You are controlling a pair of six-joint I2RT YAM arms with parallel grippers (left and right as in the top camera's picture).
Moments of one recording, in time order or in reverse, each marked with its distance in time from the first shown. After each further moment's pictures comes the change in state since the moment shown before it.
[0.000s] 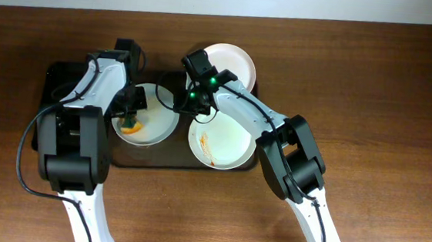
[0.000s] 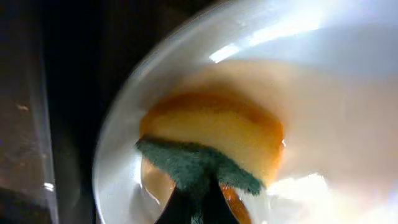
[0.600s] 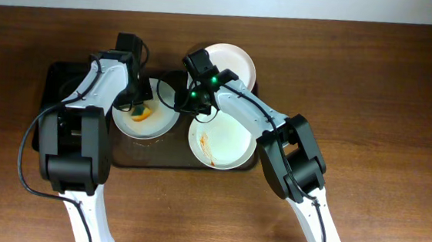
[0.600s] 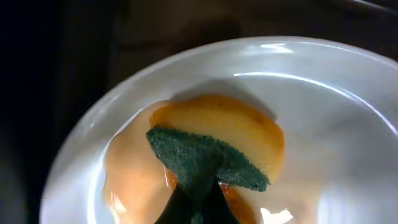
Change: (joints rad) left arm -0.011 -0.002 -0.009 0.191 0.042 -0.052; right arm -0.007 0.000 0.000 -0.006 -0.003 0.013
